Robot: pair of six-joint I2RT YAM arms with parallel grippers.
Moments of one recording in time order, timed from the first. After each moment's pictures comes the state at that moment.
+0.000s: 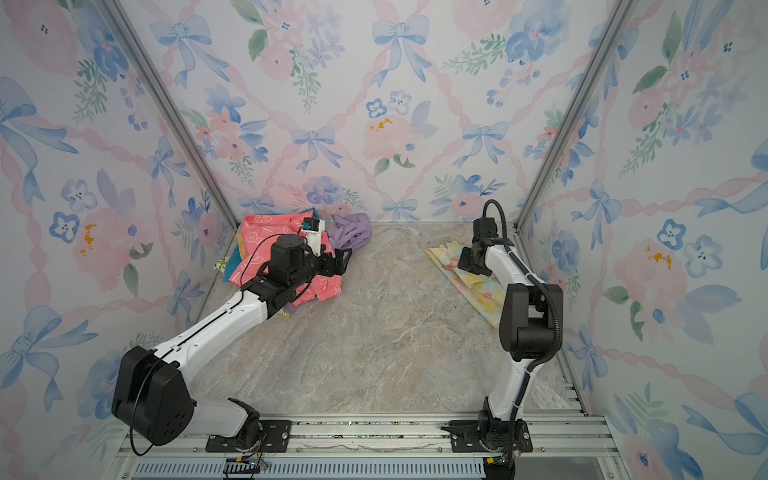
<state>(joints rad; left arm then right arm) -0.45 1.40 1.08 -0.03 0.04 -0.26 0.01 1.97 1.56 -0.69 0.03 0.31</state>
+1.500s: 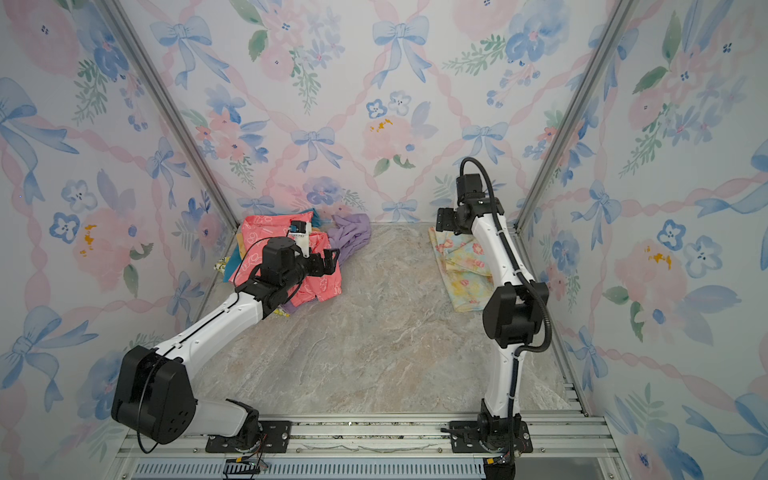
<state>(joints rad) -0.38 1.40 1.01 0.01 0.02 -0.26 0.14 2.00 2.15 -0.97 0.07 0.17</state>
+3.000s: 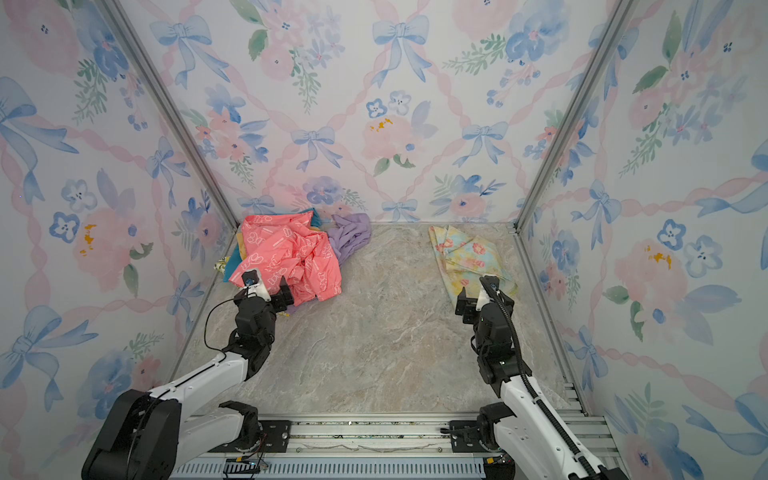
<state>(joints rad) -0.24 1.18 0.34 0.65 -0.50 -0.12 0.18 0.81 0.34 0.19 0.36 0.04</state>
